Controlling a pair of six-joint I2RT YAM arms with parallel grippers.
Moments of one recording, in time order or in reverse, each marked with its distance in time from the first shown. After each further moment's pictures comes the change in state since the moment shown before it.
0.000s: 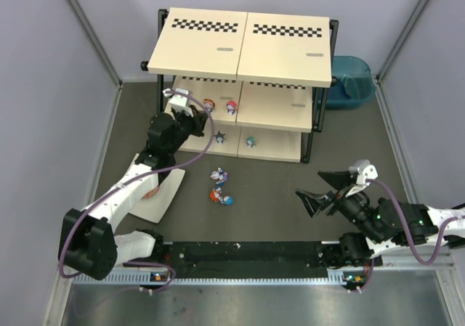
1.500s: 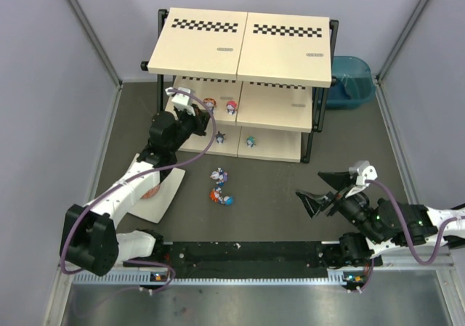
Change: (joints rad) left arm -0.002 0.030 0.014 0.020 0.037 -0.009; right arm 0.000 -0.013 -0.013 -0.003 0.001 0.002
